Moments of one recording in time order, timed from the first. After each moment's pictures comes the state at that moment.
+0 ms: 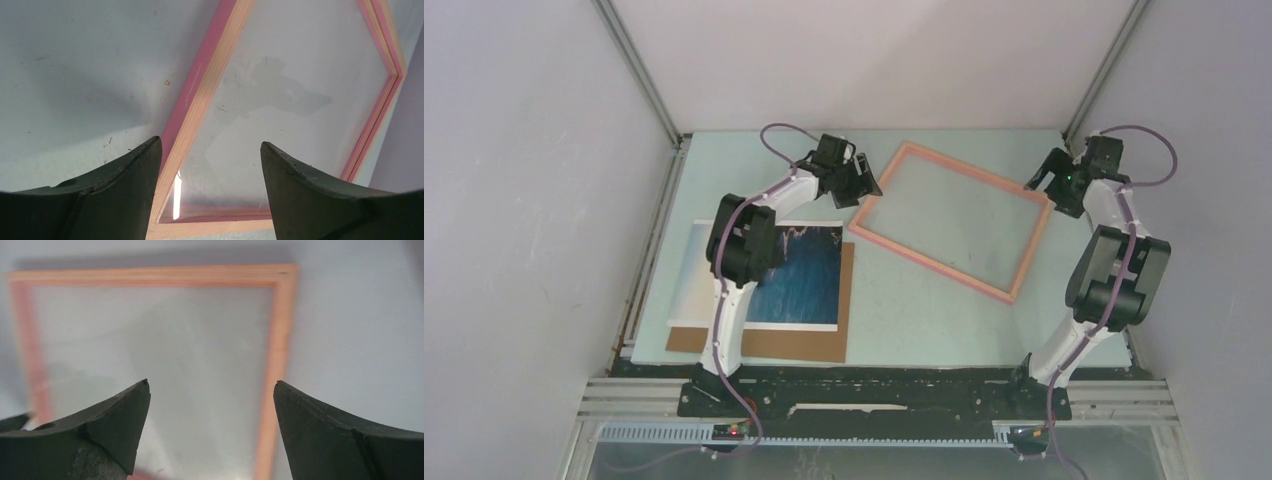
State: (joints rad) left arm -0.43 2.27 1.81 -0.34 0.25 -0.70; right arm -0.33 1.82 1.39 -0.45 -0.14 0.29
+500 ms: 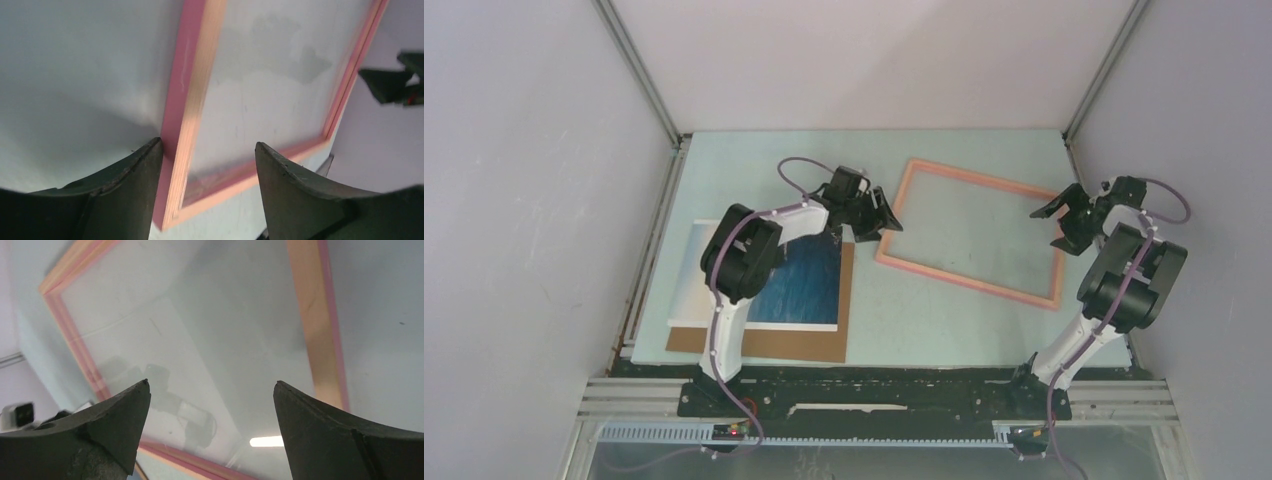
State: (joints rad) left arm -0.53 2.17 1.50 -0.12 0.38 -0.85; right arm -0.54 1.84 1.22 -0.41 -0.54 0.42
